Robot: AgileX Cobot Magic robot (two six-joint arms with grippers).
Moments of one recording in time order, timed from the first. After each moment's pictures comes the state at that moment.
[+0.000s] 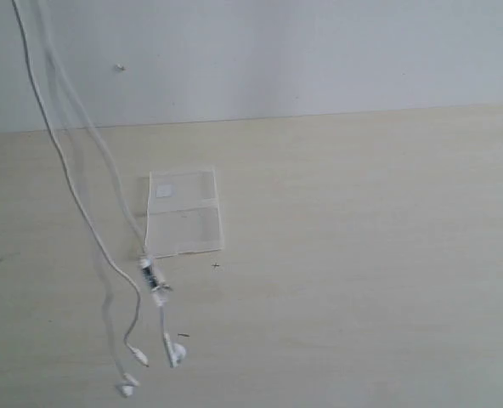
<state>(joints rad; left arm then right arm) -0.05 0.72 -1.28 -0.72 0.84 0.80 0.98 1.49 -2.11 0.28 0.69 -0.30</state>
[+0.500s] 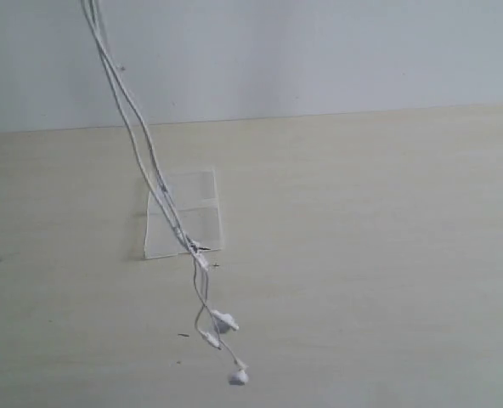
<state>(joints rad) -0.05 0.72 -1.28 -0.78 0.91 0.79 0.98 1.49 -2.11 0.31 0.62 -0.27</state>
